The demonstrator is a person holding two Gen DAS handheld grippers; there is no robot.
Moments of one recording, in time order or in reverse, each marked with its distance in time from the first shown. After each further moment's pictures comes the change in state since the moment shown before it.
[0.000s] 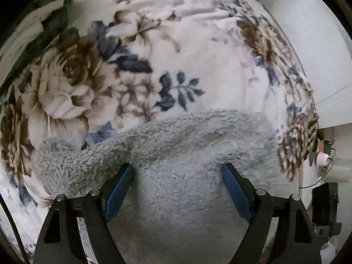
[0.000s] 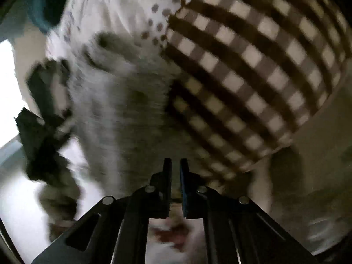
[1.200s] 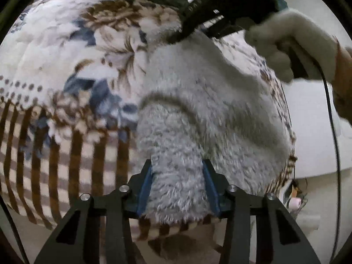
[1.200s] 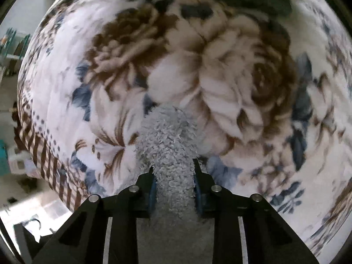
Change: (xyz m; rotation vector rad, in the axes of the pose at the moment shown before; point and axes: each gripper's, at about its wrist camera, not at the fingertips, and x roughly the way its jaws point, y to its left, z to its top) left arm -0.011 0.075 -0.248 -0.465 -0.350 -0.147; right arm 0.286 0.367 -0.021 -1.298 0.338 -0.775
